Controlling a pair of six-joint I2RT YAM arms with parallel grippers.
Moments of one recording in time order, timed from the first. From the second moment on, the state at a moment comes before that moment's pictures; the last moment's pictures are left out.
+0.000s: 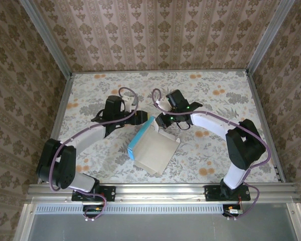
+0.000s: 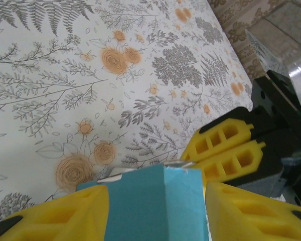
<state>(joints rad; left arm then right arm) -0.46 1.45 0.82 0.05 0.59 -0.42 0.57 1.72 1.22 -0.41 -0.36 -0.01</state>
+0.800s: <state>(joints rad) -0.47 1.61 0.81 0.29 0.61 -0.49 0.58 1.72 1.22 -0.41 -0.34 0.00</state>
